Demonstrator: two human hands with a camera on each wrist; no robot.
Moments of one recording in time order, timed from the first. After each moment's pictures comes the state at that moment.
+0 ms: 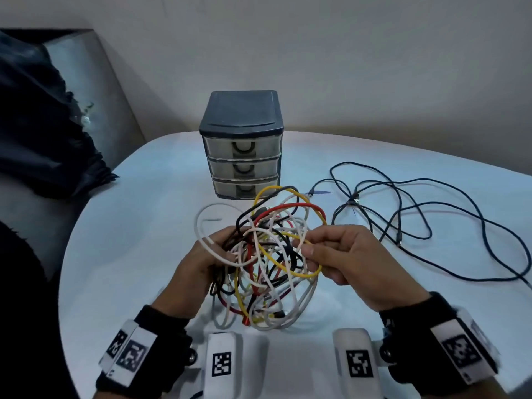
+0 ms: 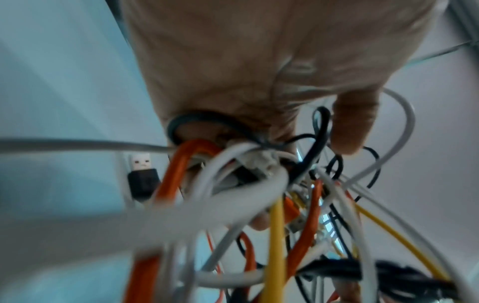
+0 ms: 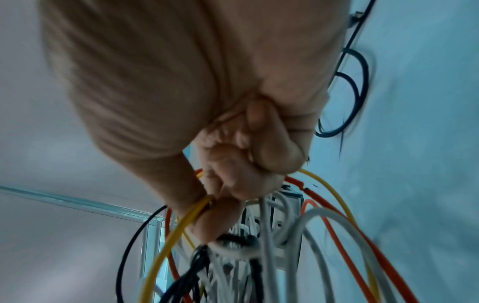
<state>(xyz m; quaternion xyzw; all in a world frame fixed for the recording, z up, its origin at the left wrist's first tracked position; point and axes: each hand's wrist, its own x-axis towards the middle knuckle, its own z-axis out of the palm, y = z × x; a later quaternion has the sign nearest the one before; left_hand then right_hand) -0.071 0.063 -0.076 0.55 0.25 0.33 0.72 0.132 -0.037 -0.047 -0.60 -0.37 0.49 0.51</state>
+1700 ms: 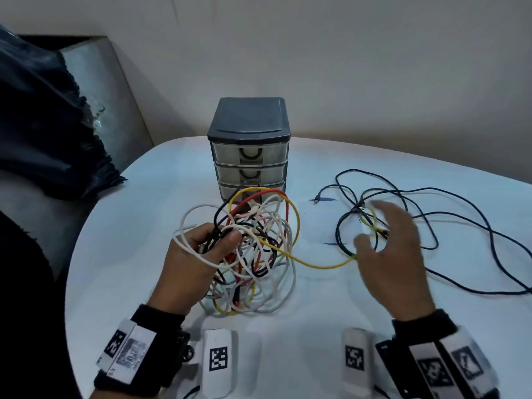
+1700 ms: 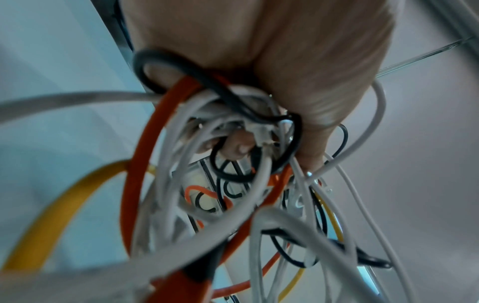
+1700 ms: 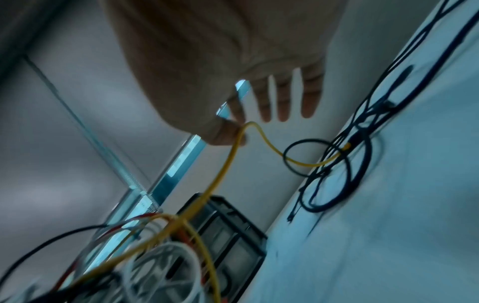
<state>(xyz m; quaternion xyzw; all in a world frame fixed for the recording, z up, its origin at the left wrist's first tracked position) -0.078 0.082 -0.088 0.61 0.38 0.45 0.53 0.158 -0.039 -0.077 -0.78 -0.41 0.04 0.47</state>
